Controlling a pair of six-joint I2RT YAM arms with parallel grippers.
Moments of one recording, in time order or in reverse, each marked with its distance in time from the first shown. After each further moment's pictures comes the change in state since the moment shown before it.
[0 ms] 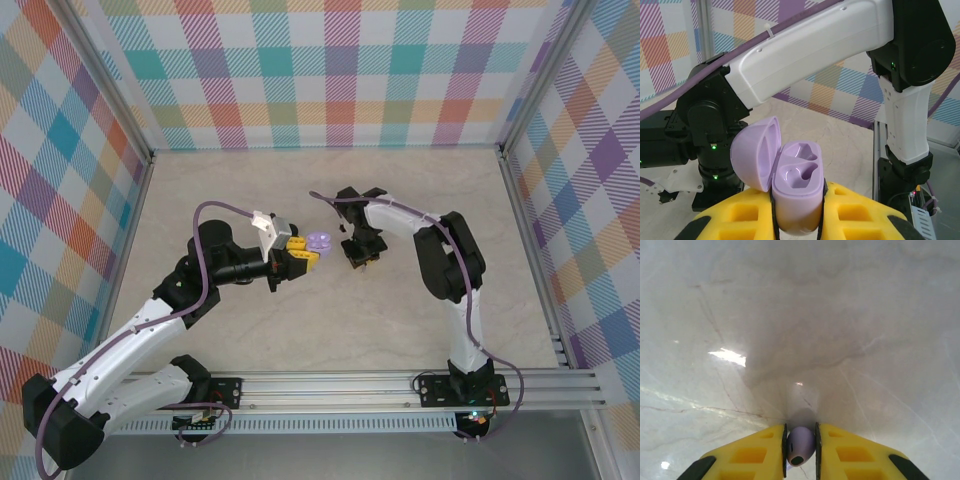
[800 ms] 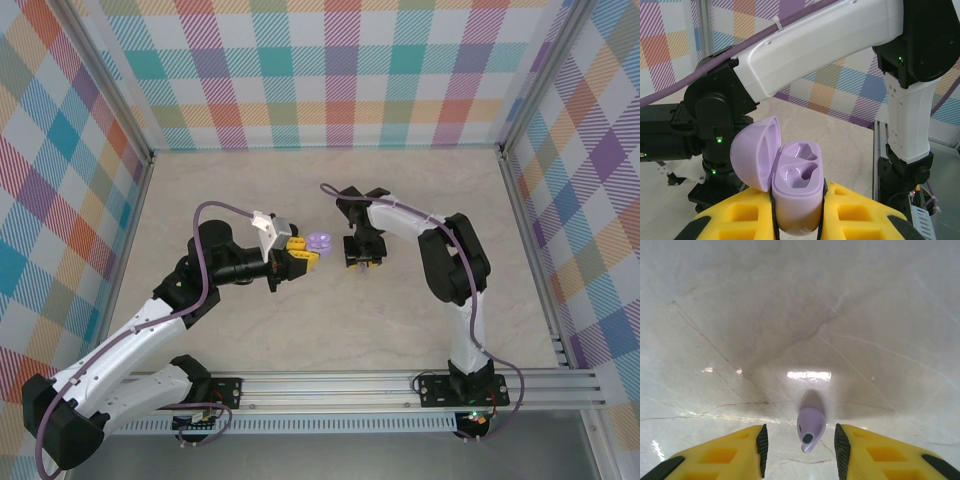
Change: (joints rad) left arm 0.000 0.000 0.000 -0.003 0.000 0.000; right arm -0.002 -0.045 -0.034 0.009 -0.041 0.362
